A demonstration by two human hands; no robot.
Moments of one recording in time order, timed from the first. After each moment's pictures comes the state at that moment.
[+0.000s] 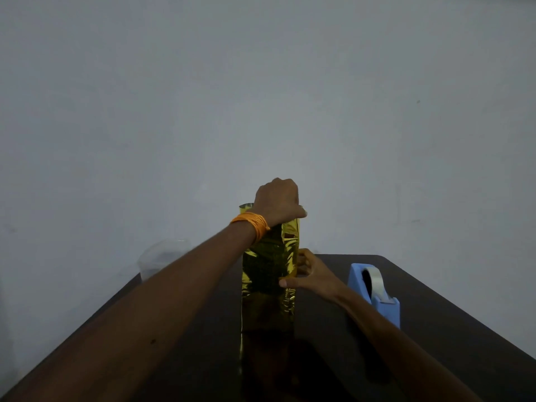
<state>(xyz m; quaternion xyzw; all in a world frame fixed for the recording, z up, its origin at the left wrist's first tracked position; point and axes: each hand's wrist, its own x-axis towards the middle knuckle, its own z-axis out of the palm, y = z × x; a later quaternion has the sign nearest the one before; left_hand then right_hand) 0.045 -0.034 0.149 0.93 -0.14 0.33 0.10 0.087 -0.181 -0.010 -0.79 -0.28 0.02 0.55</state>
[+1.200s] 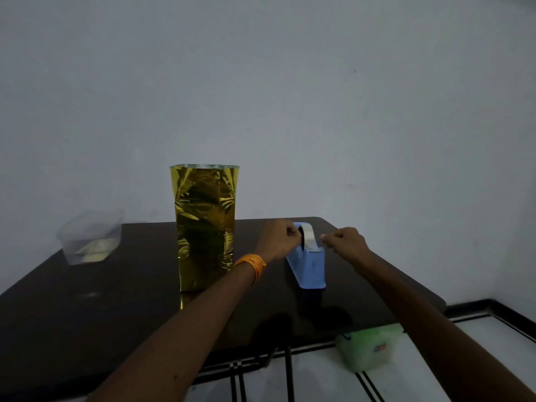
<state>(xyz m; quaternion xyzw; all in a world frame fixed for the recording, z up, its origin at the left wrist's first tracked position) 0.056 -0.156 -0.006 0.88 -0.22 0.14 0.40 0.039 -0.350 -0.016 -0.88 0.04 -0.18 0.44</state>
